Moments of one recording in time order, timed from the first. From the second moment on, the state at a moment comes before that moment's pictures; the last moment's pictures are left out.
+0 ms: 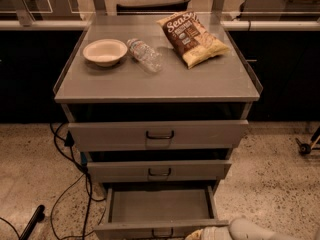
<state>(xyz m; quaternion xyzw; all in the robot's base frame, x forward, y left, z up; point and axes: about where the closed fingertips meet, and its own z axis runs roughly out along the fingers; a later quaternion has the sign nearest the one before) 0.379 -0.134 0.202 -0.61 0.70 0.24 0.30</state>
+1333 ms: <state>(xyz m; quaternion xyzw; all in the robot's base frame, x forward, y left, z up) 0.399 -0.123 0.186 -0.63 0.69 0.23 0.29</state>
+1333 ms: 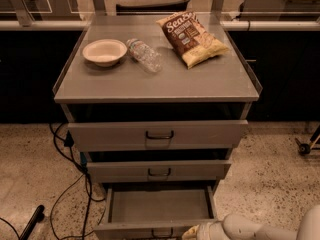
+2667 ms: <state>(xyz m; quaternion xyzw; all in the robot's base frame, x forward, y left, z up) 0.531 -0.123 0.182 -0.66 0.68 0.17 0.27</state>
